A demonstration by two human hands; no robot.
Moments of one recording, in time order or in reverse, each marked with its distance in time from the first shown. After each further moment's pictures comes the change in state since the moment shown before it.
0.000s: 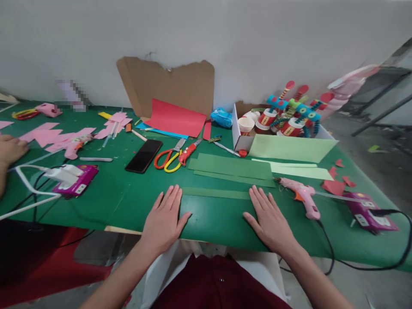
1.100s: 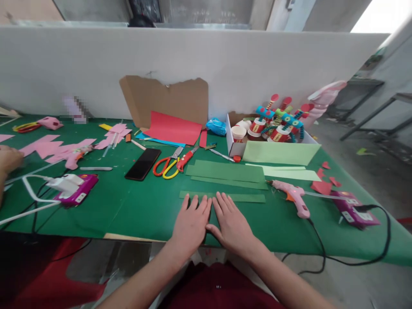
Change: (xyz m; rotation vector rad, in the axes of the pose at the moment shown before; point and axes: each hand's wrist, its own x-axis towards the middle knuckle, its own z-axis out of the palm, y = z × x) left_hand 0.036 0.066 -0.017 0.001 -0.218 0.196; right_hand 0.031 -0.086 0.001 0.149 -0.007 -0.202
